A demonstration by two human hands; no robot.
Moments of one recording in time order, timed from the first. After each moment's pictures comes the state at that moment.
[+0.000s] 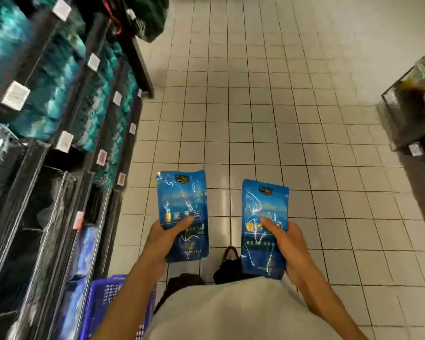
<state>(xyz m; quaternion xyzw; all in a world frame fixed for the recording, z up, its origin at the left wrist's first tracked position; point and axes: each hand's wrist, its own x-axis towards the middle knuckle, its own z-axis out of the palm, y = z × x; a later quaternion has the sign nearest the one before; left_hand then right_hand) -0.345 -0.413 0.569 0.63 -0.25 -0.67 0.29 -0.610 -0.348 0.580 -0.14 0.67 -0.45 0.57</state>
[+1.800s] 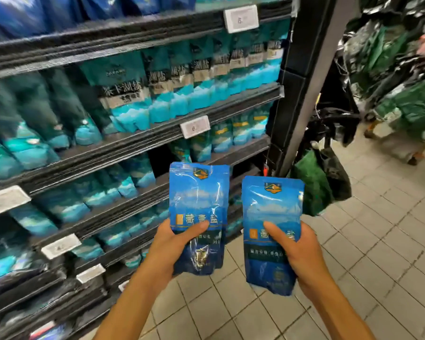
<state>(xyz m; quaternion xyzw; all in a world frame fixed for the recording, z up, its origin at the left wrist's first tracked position) -0.302 -1.141 0.702 0.64 -0.12 -0.38 0.66 -0.495 -1.306 0.695 -0.57 0.36 -0.29 0.68</state>
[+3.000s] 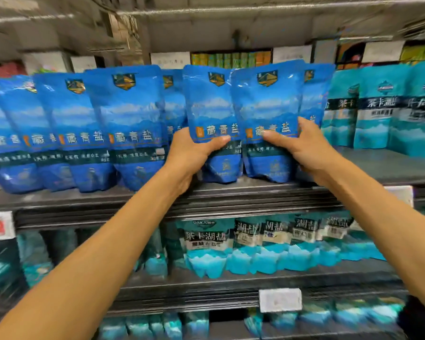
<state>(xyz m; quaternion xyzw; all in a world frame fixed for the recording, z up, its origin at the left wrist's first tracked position) -0.007 -1.271 1.015 0.70 -0.23 0.11 0.67 -0.051 -1.493 1.011 -0.75 -0.11 -0.29 0.59</state>
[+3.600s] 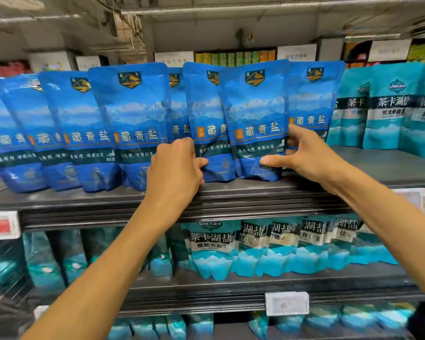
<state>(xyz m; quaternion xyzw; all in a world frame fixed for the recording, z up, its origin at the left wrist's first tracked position) -0.036 -1.235 1.003 0.90 -0.15 0.30 0.29 -0.056 -1.490 1.004 -0.83 -0.13 -0.23 0.49</state>
